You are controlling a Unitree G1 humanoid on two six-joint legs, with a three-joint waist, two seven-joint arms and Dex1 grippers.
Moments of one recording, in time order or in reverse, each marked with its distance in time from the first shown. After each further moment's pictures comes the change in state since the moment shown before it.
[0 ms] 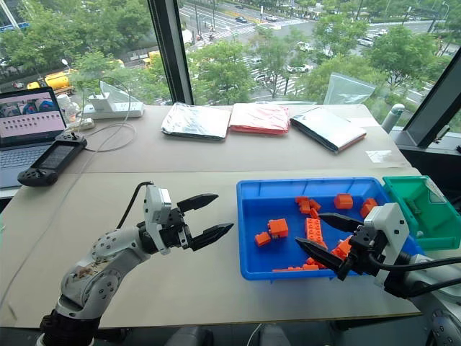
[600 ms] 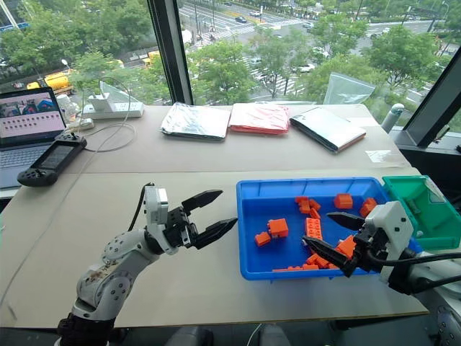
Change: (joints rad) left arm 0.019 -0.100 -0.010 0.080 0.004 -0.150 -0.080; right arm -0.011 -0.114 -0.006 0.073 -0.132 0.053 -0.055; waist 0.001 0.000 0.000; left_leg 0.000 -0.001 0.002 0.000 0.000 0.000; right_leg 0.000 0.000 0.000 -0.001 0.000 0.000
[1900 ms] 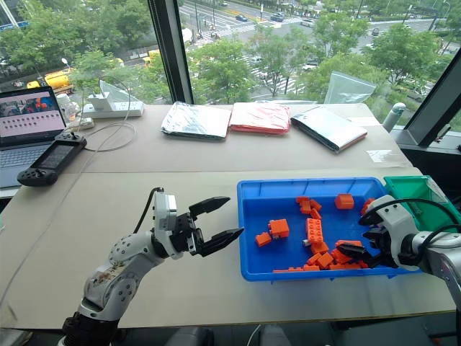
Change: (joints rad) left arm -0.002 -0.010 -0.044 0.017 0.017 -0.005 -0.010; right arm -0.266 -0.201 0.243 0.278 -0.101 0.426 -0.023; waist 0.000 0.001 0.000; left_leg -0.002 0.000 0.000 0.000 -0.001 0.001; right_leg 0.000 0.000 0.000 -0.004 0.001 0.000
